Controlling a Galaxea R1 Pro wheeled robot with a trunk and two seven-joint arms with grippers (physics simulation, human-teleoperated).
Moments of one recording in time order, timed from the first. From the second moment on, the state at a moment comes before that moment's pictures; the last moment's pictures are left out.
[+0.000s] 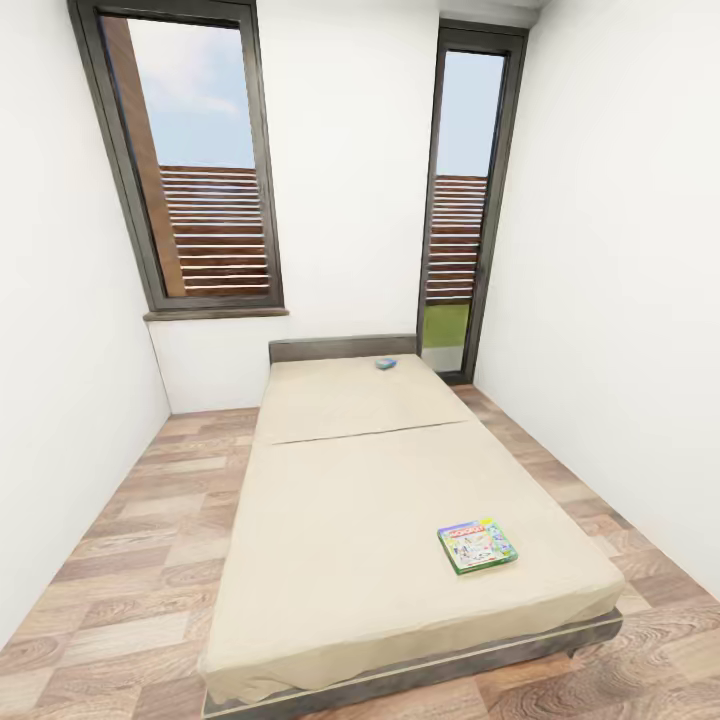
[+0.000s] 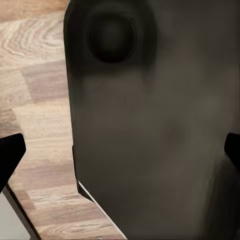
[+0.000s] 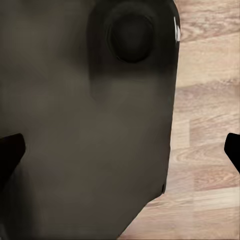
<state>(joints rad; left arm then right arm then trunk) 0.00 0.00 0.00 0.00 0.00 0.00 0.00 0.00 0.00 0.00 0.00 0.00 0.00 0.00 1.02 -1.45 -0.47</state>
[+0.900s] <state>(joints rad) 0.00 -0.02 0.00 -0.01 0.01 0.02 0.00 0.00 0.07 0.00 0.00 -0.01 0.01 0.00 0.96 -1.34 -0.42</state>
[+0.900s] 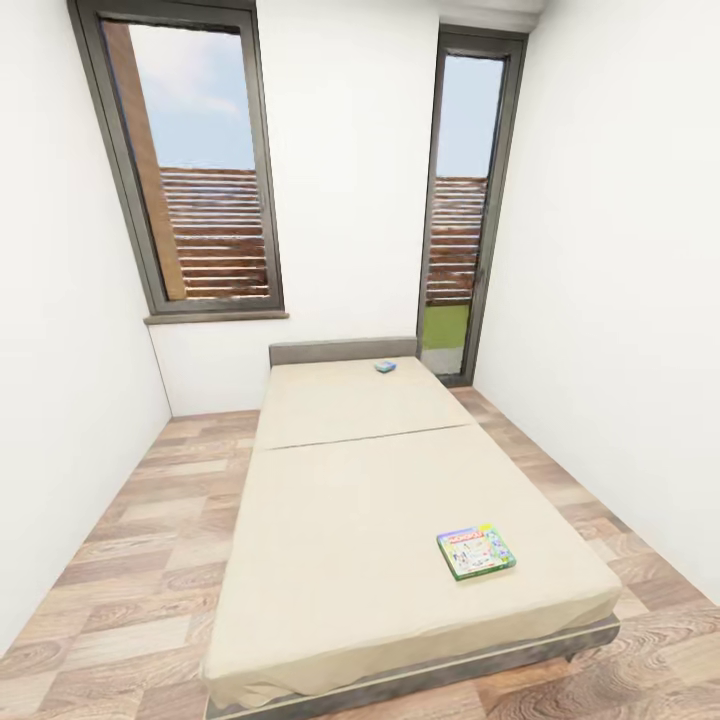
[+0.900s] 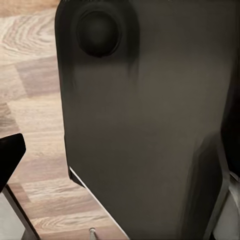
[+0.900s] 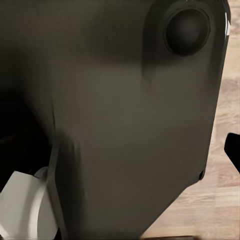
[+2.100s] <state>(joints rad) 0.00 0.00 0.01 -0.01 0.01 -0.19 0.00 0.00 0.06 0.00 0.00 0.00 0.01 0.00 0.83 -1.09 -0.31</state>
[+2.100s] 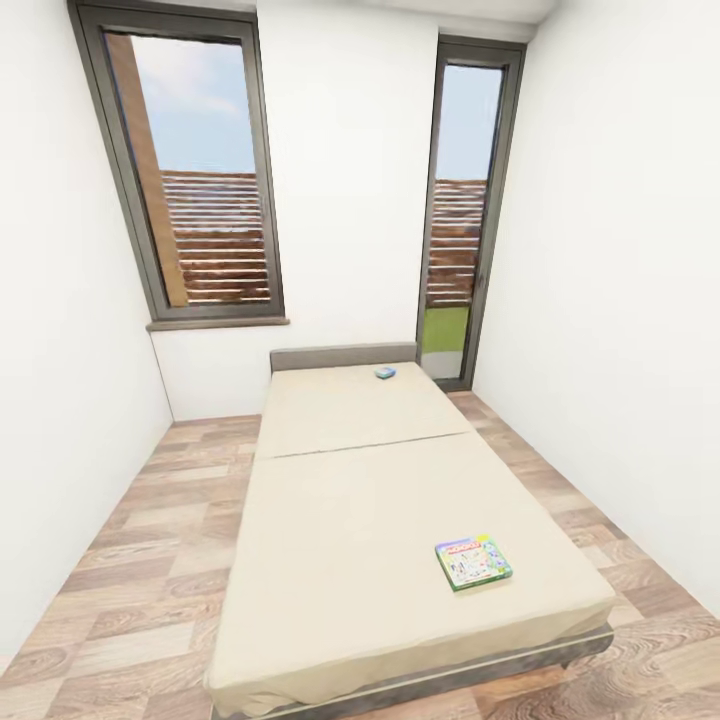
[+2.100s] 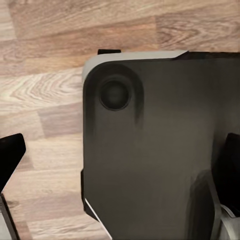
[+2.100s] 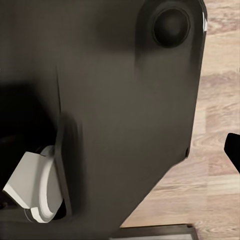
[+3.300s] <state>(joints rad) 0.00 0.03 0.02 -0.08 0.02 -0.20 0.00 0.00 0.05 0.00 0.00 0.00 0.01 0.00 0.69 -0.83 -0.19</state>
